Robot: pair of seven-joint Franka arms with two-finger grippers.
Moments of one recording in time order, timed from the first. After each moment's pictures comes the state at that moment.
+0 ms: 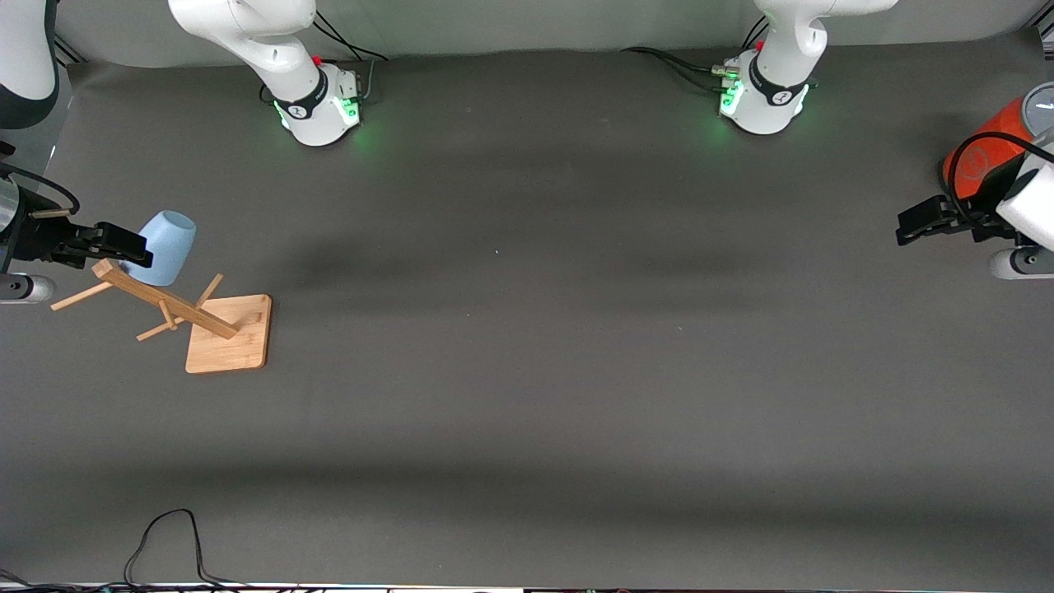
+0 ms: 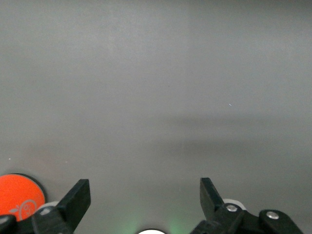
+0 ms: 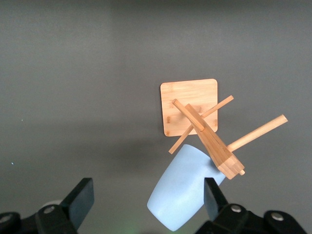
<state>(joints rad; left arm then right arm) -0.03 0.05 0.01 -1.56 0.00 1.51 -0.05 0.02 0.07 -0.07 -1.58 -0.03 1.55 -0.03</state>
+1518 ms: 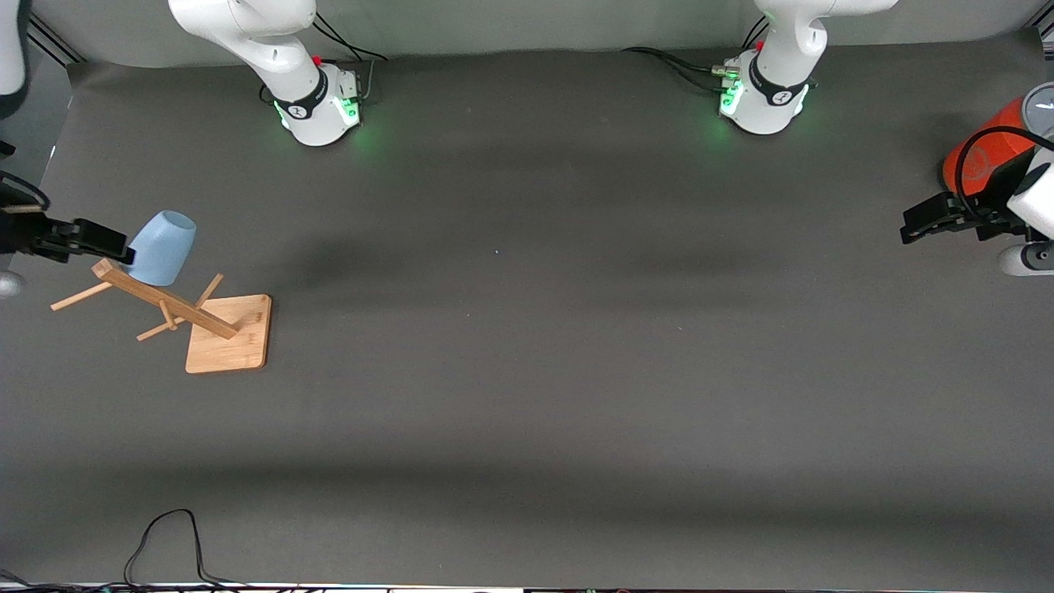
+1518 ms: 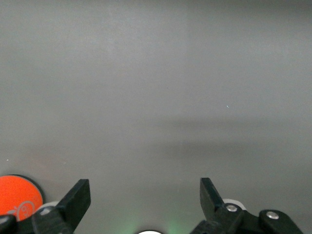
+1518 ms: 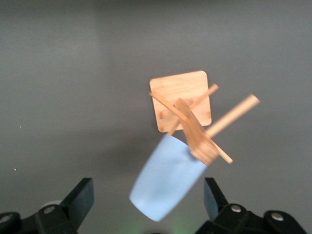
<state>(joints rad) -0.02 0.04 0.01 -1.56 -0.01 1.51 -0.04 0.01 0.01 -0.16 -1.64 0.00 1.55 -0.02</state>
